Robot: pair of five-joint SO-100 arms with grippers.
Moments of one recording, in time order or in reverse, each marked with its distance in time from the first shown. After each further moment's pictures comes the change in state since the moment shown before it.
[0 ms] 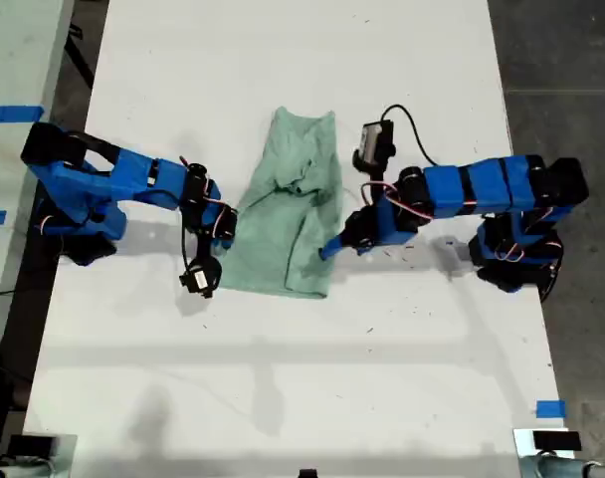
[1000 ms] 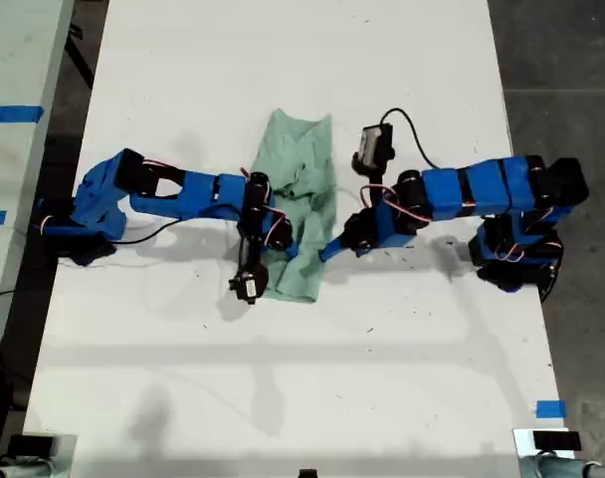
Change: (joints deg) arm 0 0.0 -44.3 -63.8 22.1 8.9; arm 1 -0.5 0.0 1.9 -2.2 0.7
